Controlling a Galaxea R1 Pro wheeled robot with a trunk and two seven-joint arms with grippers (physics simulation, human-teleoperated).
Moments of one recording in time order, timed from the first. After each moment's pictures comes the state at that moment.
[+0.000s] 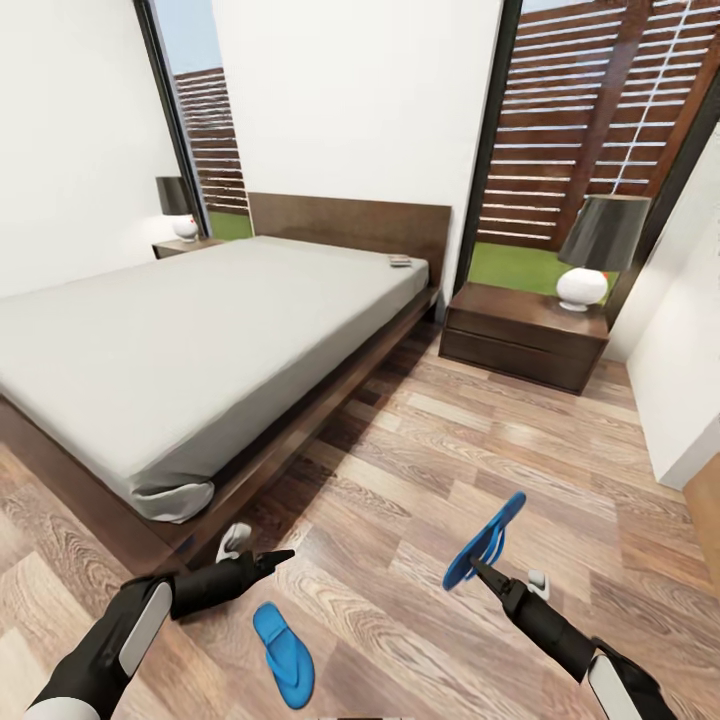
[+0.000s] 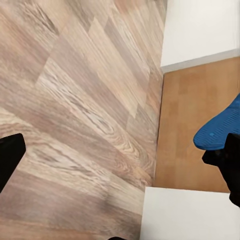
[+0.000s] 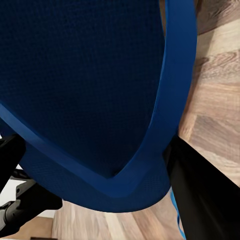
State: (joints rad) left arm -0.45 0.15 0.06 -0.85 0.44 0.74 -0.84; right arm -0.31 -0.13 -0.29 -0.78 -0.58 0.44 1.04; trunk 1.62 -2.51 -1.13
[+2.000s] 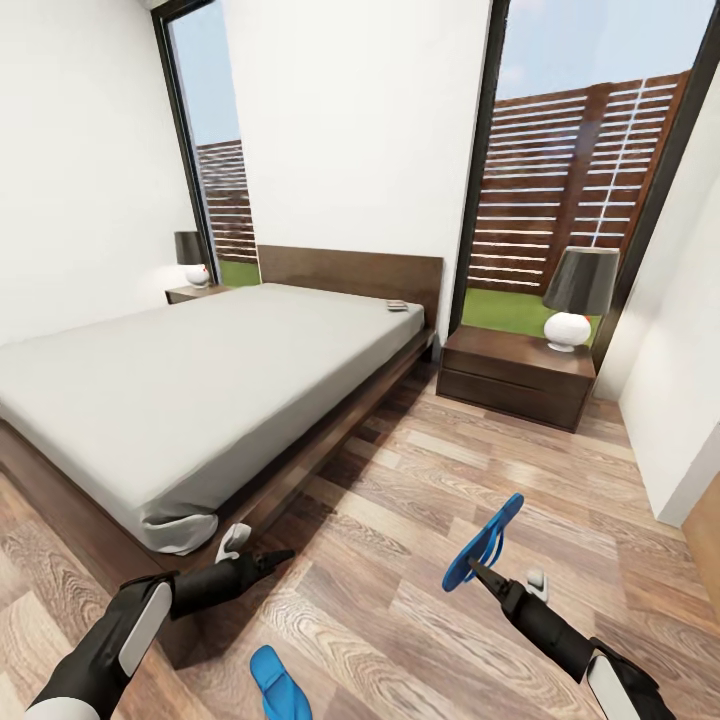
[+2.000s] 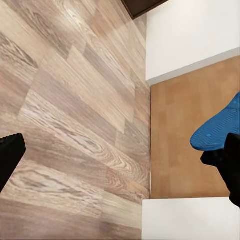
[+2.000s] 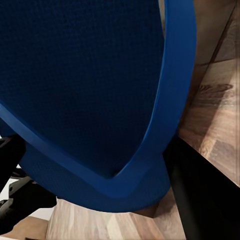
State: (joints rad) left arm -0.45 0.15 0.06 -0.85 0.44 0.74 -0.84; right arm -0.31 -0.13 -0.28 -0.77 -0.57 0.43 1.02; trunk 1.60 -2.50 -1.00
